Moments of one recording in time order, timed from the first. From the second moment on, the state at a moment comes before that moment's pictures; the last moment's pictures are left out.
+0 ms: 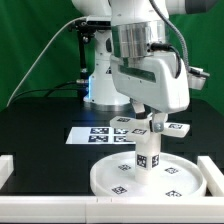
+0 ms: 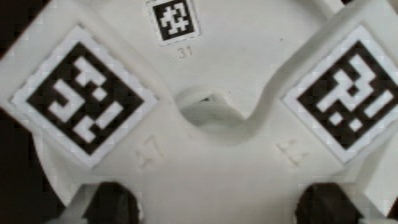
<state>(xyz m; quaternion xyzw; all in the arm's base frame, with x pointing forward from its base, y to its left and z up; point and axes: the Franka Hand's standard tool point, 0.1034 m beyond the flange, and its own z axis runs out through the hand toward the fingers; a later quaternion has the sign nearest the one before) 0.564 0.037 0.102 -0.81 0.58 0.03 0.05</state>
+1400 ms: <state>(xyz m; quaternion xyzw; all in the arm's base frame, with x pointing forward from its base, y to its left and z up) 0.567 0.040 0.130 -0.99 0.14 0.00 0.06</state>
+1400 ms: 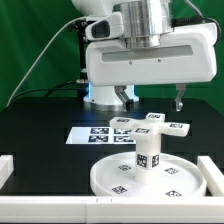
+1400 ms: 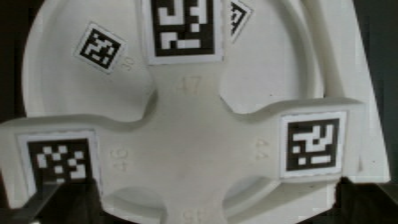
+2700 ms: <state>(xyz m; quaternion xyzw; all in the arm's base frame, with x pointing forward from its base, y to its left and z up) 0.563 0.029 0.105 -0.98 -0.20 0.00 0.03</state>
